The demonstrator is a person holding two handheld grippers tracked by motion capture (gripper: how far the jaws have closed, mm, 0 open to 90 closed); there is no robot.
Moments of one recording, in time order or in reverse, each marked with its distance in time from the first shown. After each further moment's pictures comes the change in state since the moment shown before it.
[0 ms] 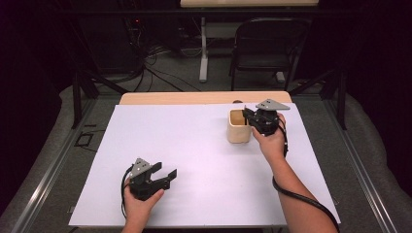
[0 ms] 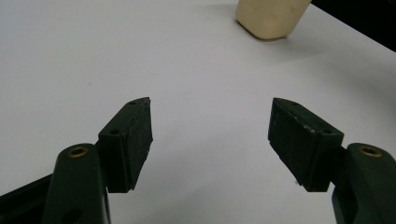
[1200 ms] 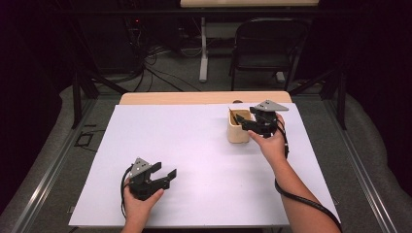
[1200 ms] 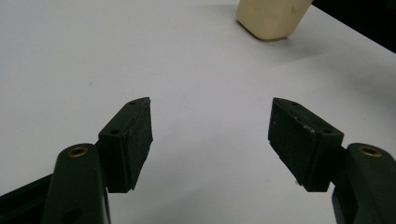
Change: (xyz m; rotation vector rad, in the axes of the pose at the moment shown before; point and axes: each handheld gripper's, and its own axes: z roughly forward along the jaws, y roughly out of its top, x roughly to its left) left arm 0.001 0.000 0.001 -0.004 -0.002 -0.010; right arm 0.003 -0.002 0.001 0.007 0.003 0.011
